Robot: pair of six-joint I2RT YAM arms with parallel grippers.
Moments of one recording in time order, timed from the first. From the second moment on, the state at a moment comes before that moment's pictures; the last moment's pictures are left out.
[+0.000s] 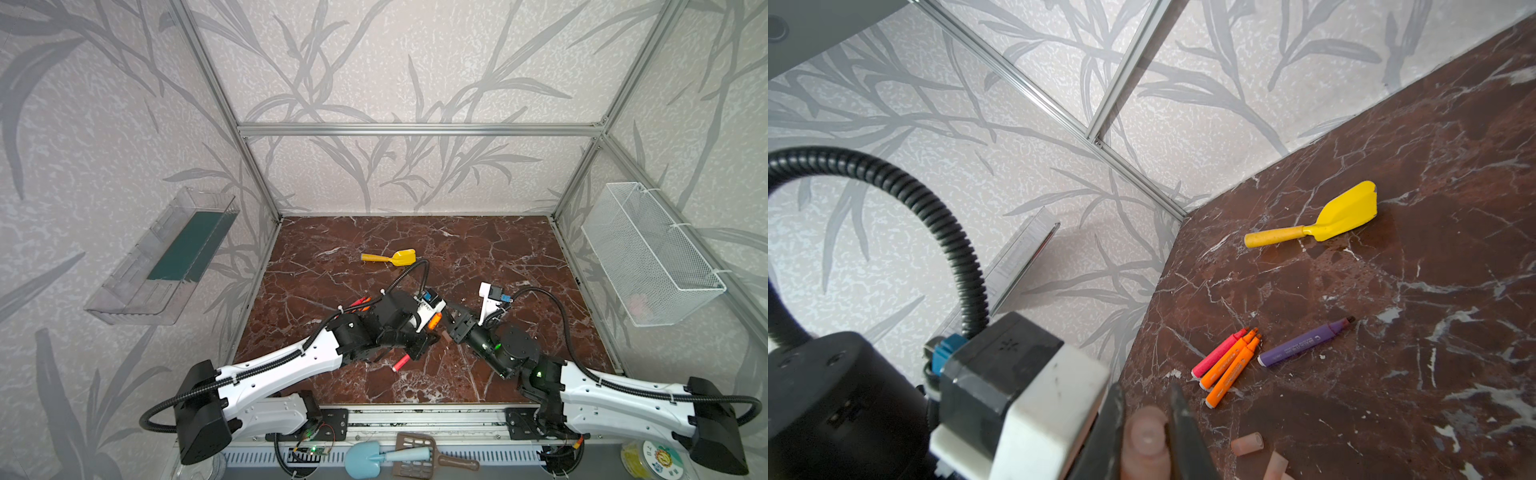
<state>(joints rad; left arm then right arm) -0.98 1.17 0.90 -0.39 0.22 -0.27 1.15 0.88 0.45 0.42 0.41 0.90</state>
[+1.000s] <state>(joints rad) -1.11 1.15 0.83 -0.19 0.09 -0.40 1.20 0.85 0.50 0.23 0.36 0.79</state>
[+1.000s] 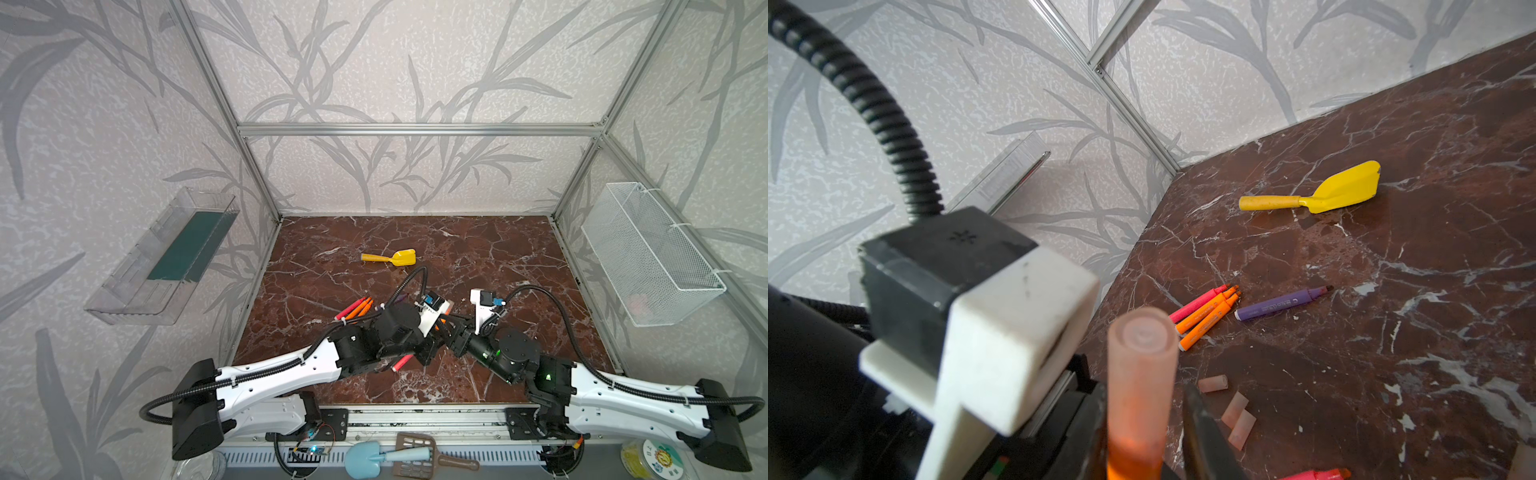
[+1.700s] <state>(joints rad) -1.11 1.09 0.73 -0.17 -0.13 -0.53 0.88 0.80 0.49 -0.24 0.36 0.82</state>
